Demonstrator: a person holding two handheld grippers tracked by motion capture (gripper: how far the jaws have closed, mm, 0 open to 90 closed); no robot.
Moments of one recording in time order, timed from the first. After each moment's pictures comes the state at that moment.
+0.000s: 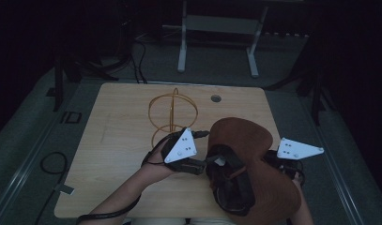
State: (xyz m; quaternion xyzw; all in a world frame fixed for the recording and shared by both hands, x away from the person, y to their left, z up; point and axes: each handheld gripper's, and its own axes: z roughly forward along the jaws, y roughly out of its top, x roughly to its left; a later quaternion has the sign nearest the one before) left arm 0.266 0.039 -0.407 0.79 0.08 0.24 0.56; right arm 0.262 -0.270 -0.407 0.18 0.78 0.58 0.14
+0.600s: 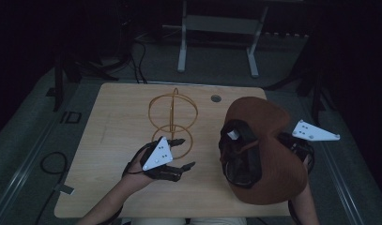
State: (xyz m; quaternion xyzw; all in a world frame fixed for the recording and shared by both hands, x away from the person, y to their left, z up) left arm 0.261 0.093 -0.456 0.80 0.14 0.24 0.53; right arm 0.294 -0.294 -0.388 0.25 0.73 0.61 0.19
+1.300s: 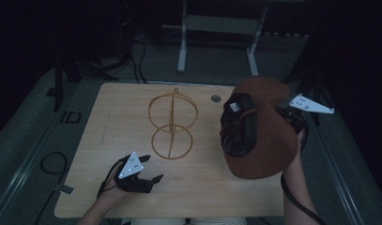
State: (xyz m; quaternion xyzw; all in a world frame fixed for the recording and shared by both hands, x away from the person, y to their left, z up) left arm 0.254 0.170 -0.543 0.81 0.29 0.20 0.47; right arm 0.355 -0.290 -0.367 0.32 0.69 0.61 0.22
